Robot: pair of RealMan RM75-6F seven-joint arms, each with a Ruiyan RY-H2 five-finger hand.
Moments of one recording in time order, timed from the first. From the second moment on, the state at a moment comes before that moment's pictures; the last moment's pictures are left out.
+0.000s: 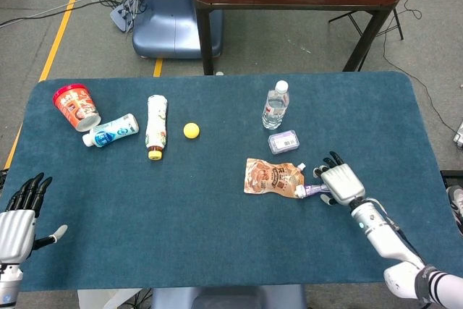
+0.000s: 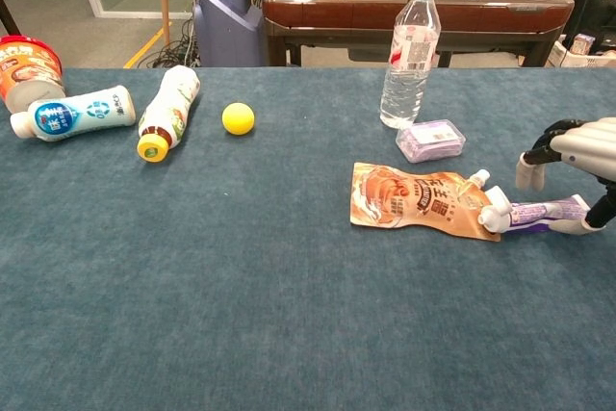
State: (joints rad) left arm -0.08 -1.16 -0.05 -1.66 1.51 1.54 0.07; right arm 0.53 -1.41 0.03 -1.29 -1.39 0.96 -0.26
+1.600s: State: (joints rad) left arm -0.15 -1.10 -0.06 -1.65 1.57 1.47 0.01; right arm 0.60 -1.33 0.05 -1.37 -1.40 0.87 -0.23
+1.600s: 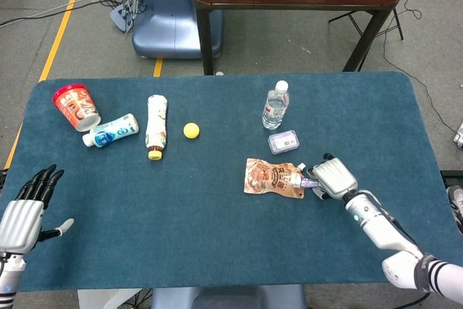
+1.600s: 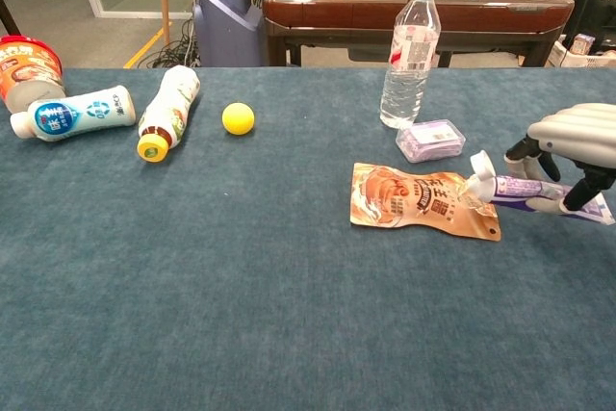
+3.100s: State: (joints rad) left arm -0.73 -1.09 -0.05 -1.70 1.83 0.93 -0.05; right arm 1.29 -1.26 0.06 -1.65 -0.86 0.48 -0.48
